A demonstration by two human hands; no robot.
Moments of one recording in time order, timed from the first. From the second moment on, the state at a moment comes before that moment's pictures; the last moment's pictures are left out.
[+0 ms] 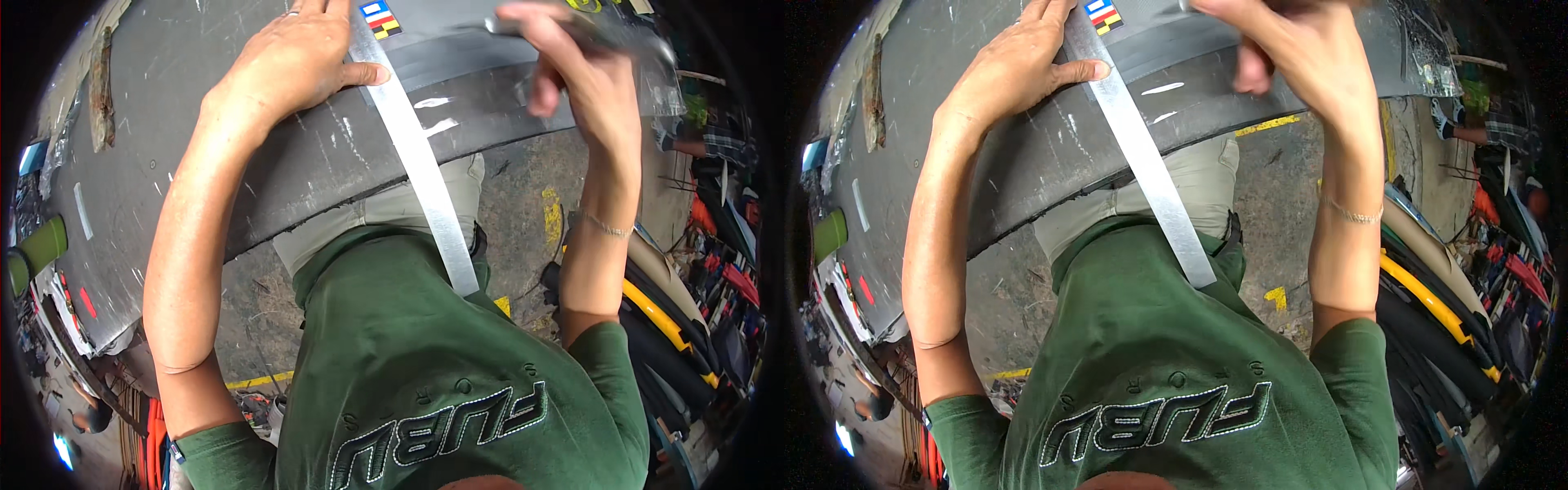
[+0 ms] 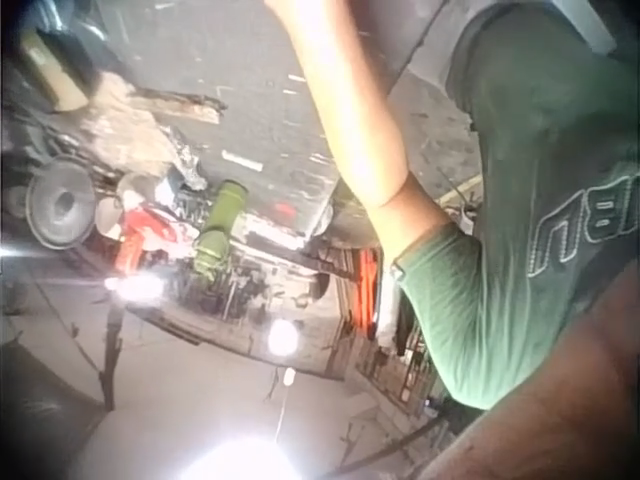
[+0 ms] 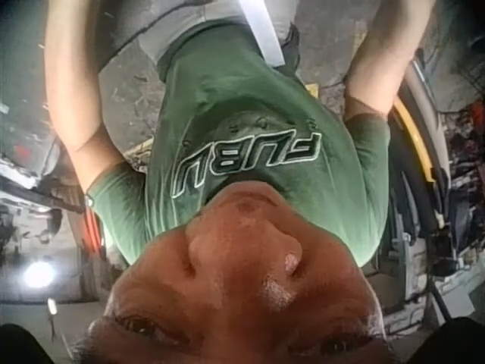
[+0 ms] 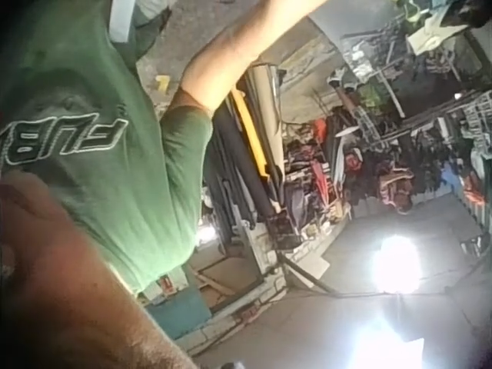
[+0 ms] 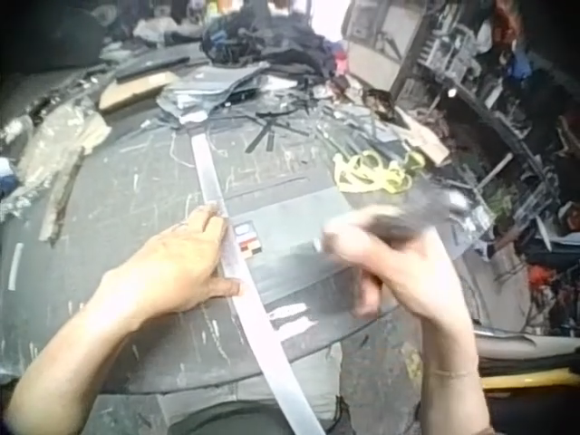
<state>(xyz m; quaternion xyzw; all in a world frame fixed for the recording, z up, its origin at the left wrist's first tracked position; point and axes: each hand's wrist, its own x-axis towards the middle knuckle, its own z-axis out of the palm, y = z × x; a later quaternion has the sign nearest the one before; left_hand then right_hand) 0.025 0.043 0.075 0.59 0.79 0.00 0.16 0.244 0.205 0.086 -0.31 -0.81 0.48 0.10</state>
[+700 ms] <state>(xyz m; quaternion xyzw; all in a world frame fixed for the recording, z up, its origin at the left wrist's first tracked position) -0.019 0.026 0.005 0.73 0.44 0.49 0.17 0.070 0.169 0.015 -0.20 -0.54 0.80 0.15</state>
